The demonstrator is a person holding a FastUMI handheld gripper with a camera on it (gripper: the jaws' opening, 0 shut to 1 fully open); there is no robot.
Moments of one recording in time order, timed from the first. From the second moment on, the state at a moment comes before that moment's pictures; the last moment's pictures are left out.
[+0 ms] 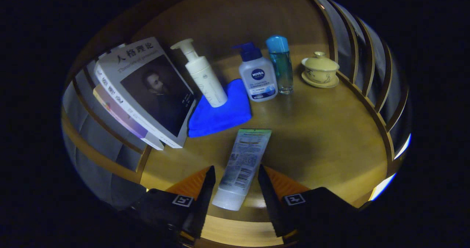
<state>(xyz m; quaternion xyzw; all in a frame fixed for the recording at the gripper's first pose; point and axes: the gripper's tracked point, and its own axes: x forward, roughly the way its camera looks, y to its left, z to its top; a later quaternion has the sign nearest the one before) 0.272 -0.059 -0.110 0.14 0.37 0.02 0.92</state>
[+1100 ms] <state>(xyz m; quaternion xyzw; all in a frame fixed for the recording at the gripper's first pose) 0.082 0.003 -0.010 -0.04 0.04 0.01 1.00</state>
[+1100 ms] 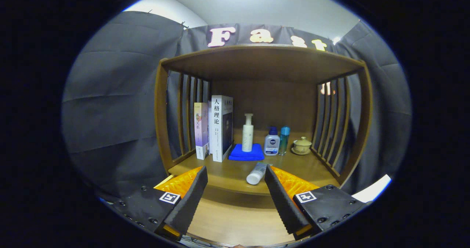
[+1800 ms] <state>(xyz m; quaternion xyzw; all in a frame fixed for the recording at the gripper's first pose) -0.016 -0.068 -0.073 -0.02 0.01 -0.10 0.99</state>
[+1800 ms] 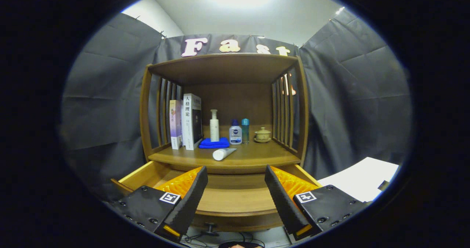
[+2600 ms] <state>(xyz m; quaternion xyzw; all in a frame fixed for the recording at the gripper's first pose) -0.034 -0.050 -0.167 -0.07 0.05 -0.10 0.99</state>
